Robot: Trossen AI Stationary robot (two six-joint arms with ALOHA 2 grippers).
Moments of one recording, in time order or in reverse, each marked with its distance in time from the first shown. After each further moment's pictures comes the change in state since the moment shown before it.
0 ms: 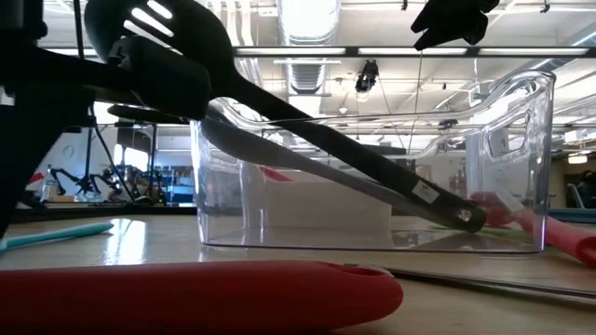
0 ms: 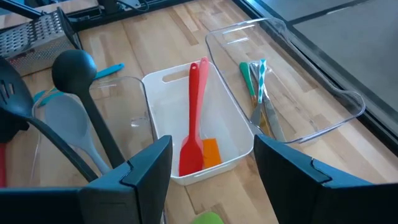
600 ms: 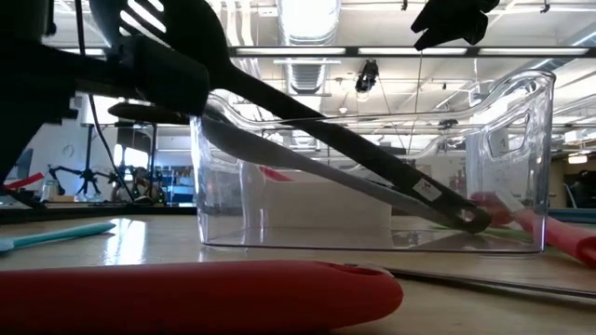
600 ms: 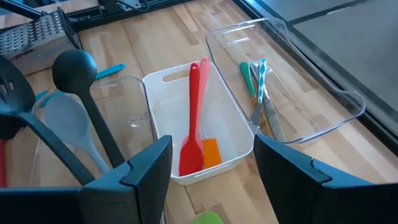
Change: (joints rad) left arm 0.000 0.001 0.029 -0.049 -0.001 -0.046; right arm 0.001 0.000 0.000 0.000 0.000 0.000
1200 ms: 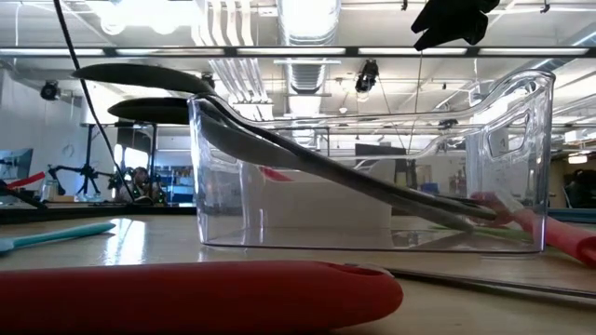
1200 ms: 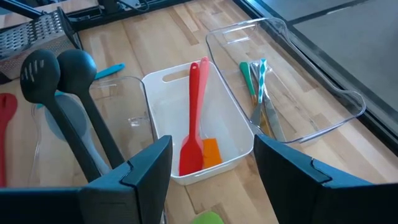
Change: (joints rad) left arm -0.127 -0.122 0.235 -0.218 0.000 -0.315; right arm 0.000 0.000 -0.001 0.000 0.000 0.000
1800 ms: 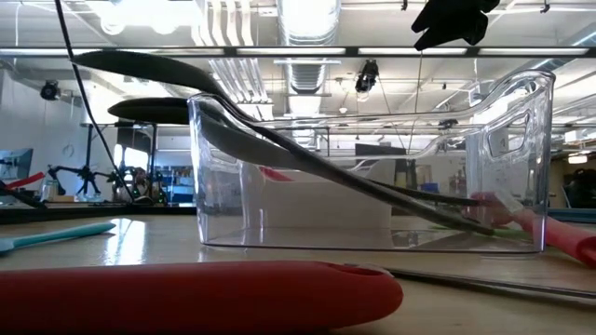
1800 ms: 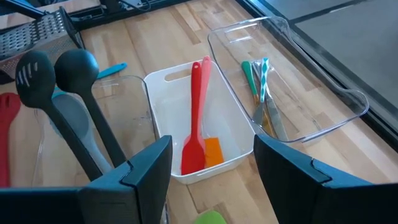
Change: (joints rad) left arm 0.032 -0.306 0.006 -0.104 -0.441 -0.051; right arm 0.000 0.000 0.000 0.000 -0.009 0.003
